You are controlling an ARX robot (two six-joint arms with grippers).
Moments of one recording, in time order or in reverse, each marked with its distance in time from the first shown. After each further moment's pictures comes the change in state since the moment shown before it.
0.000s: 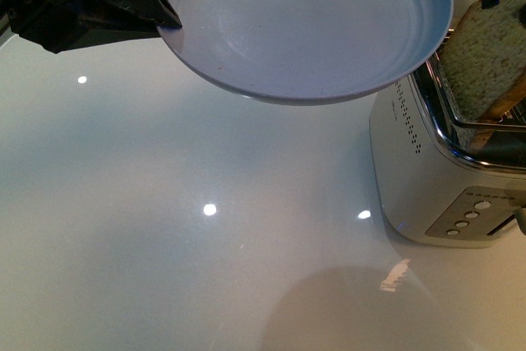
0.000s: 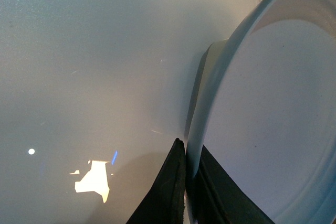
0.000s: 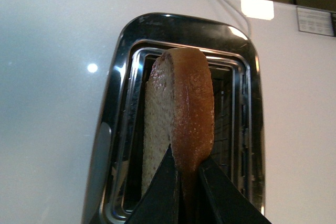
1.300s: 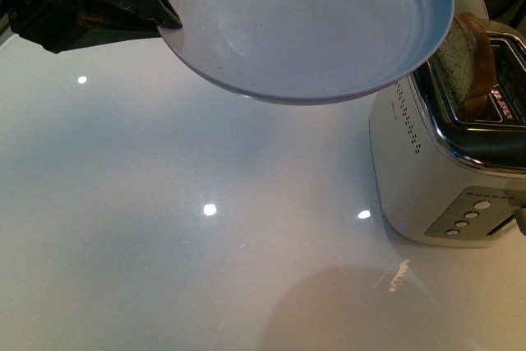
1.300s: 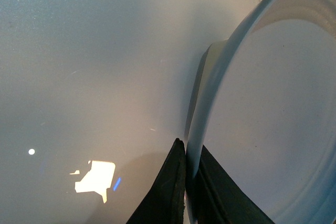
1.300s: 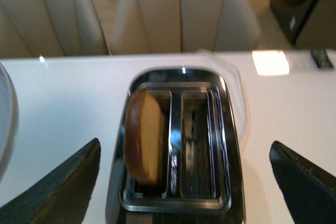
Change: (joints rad) left arm -0.001 -0.001 0.000 0.000 0.000 0.000; right arm -0.100 -0.465 -0.466 0.554 -0.137 0.041
